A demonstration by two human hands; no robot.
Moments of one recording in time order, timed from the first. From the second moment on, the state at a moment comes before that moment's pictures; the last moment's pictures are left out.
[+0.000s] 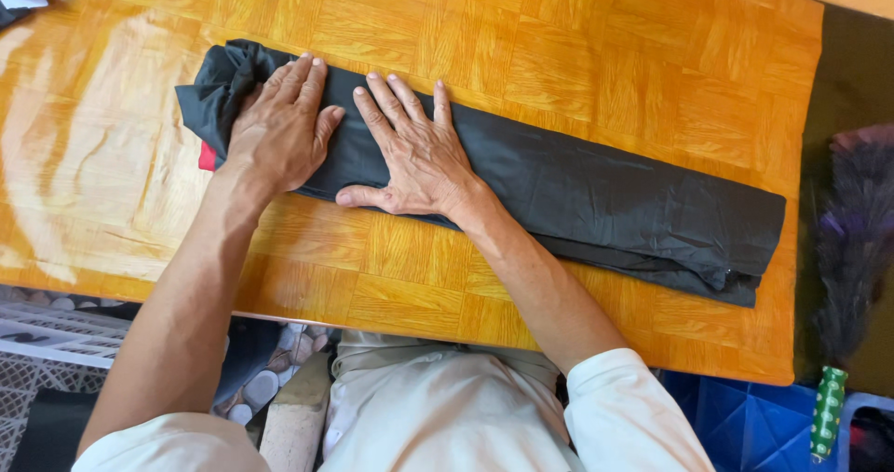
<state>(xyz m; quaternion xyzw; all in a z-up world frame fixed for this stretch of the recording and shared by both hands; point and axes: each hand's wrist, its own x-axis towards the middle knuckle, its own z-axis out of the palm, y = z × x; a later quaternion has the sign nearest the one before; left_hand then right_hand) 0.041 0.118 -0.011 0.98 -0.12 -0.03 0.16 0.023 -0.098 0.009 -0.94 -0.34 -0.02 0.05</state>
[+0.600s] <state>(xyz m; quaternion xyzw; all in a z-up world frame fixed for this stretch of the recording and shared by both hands) 0.035 0.127 0.006 0.99 -0.04 -0.01 0.11 0.022 -0.097 0.011 -0.94 -0.34 -0.02 0.06</state>
